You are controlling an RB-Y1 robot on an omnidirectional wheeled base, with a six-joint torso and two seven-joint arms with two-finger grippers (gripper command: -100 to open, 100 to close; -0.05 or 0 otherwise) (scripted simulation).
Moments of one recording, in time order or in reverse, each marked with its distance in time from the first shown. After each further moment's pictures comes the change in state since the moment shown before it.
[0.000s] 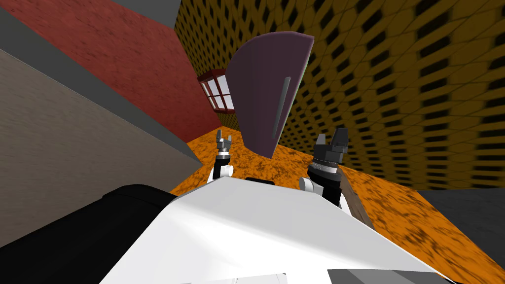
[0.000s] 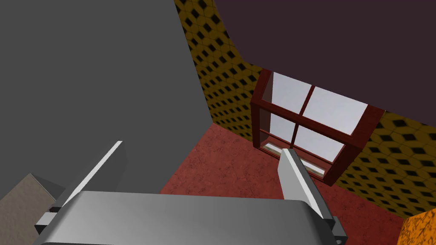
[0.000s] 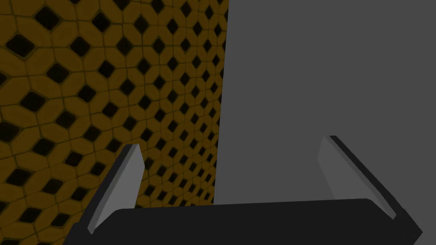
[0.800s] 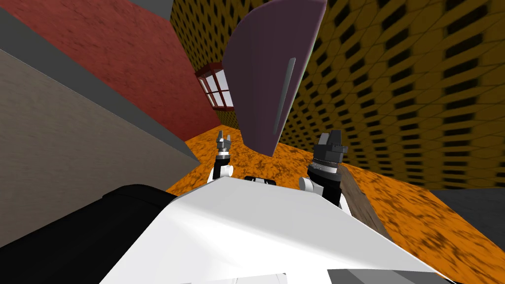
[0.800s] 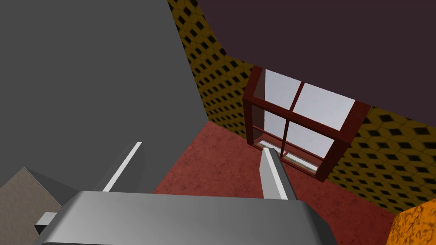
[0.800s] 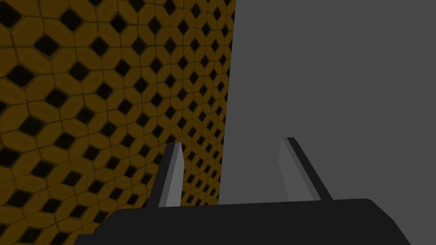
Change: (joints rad) left arm 0.000 0.000 0.000 0.000 0.000 0.000 0.000; right arm 0.000 0.000 0.000 0.000 0.000 0.000 0.000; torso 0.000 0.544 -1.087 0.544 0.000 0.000
